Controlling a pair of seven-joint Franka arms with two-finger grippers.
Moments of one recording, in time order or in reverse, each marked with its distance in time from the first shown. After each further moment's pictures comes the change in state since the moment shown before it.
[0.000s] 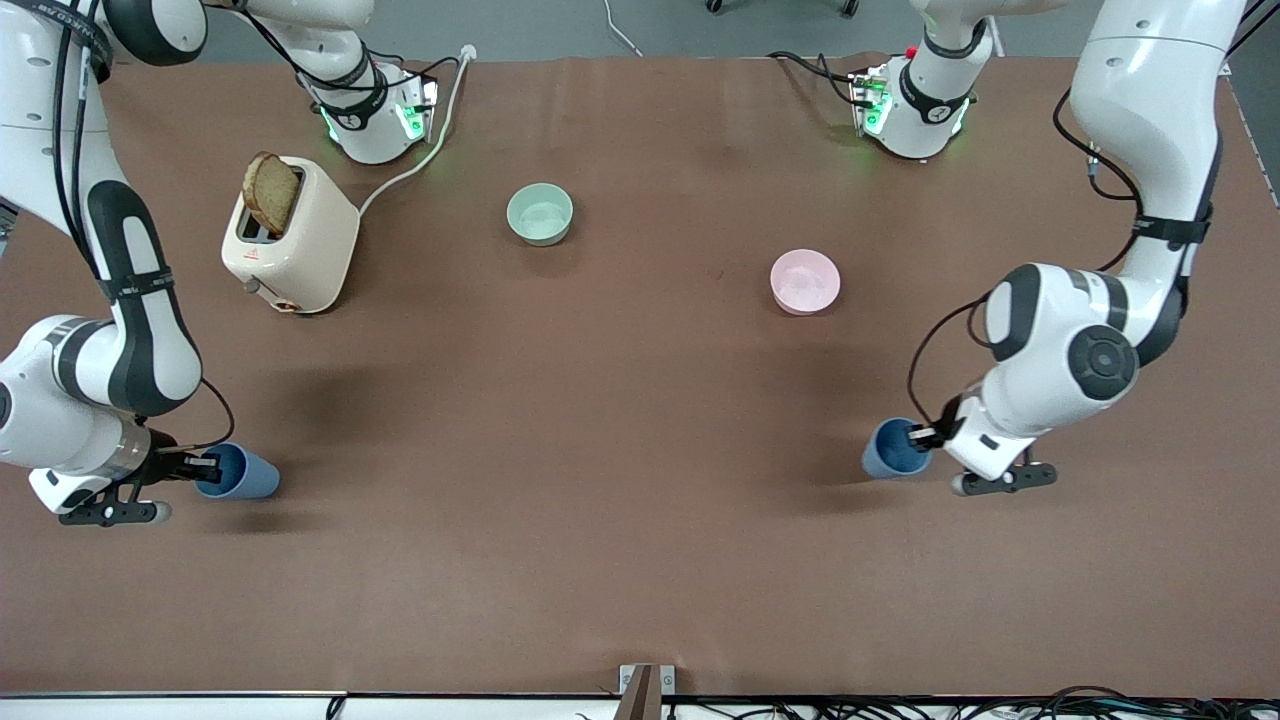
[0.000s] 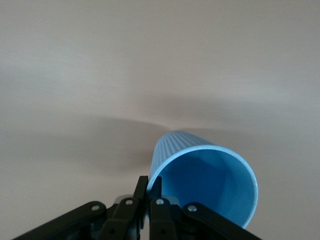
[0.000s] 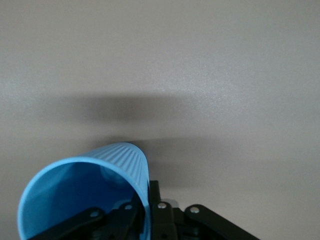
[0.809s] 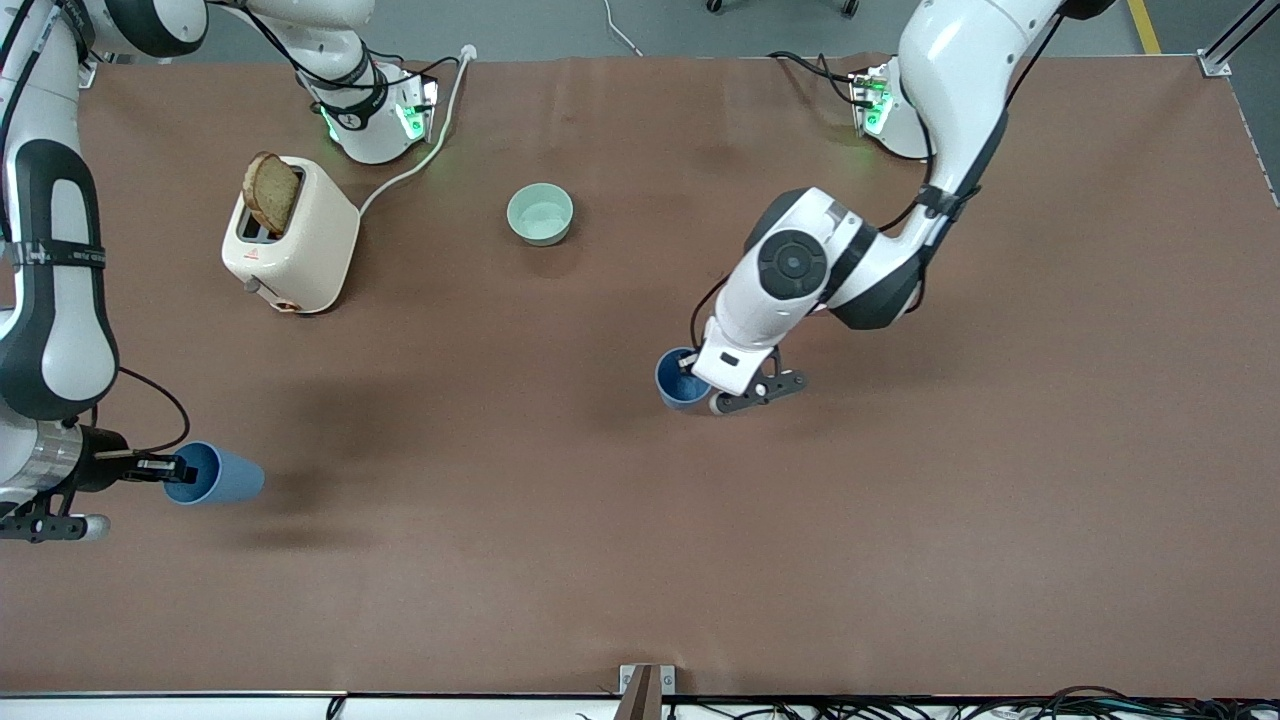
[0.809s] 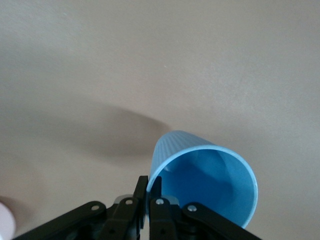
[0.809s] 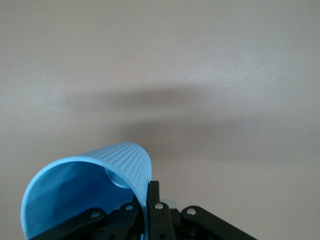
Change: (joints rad) left arm -0.387 0.076 -0.050 0.073 0.056 0.017 -0.606; right arm 0.022 -0.030 0.013 0.253 0.136 -0.356 0.093
